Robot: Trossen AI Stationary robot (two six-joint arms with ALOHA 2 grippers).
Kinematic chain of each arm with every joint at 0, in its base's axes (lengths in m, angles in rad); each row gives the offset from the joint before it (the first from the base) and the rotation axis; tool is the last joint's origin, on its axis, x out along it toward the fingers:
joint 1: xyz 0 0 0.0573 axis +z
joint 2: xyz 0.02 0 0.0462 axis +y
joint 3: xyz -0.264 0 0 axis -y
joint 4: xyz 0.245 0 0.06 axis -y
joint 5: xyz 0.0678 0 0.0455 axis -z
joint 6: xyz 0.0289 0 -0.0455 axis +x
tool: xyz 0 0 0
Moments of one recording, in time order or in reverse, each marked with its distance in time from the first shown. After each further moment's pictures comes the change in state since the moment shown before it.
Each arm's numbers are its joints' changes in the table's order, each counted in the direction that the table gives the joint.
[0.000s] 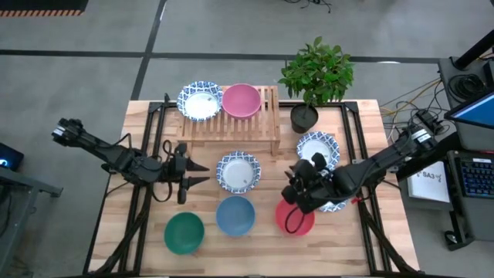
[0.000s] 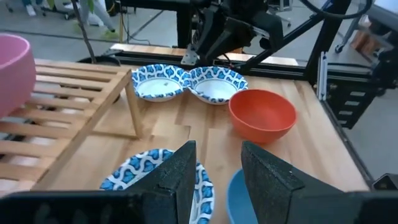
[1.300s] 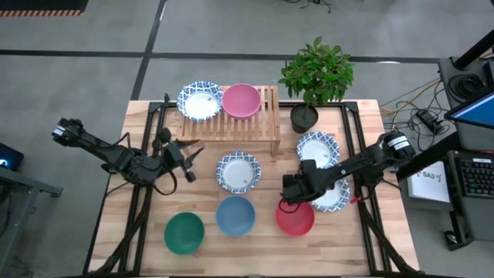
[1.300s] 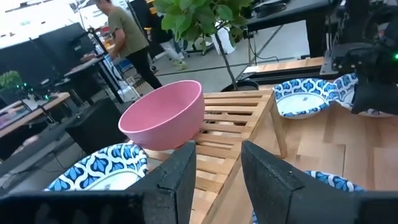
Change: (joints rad) left arm 0.001 0.005 0.000 0.043 -0.553 0.323; right arm -0.147 0.252 -0.094 -0.235 -0.434 0.845
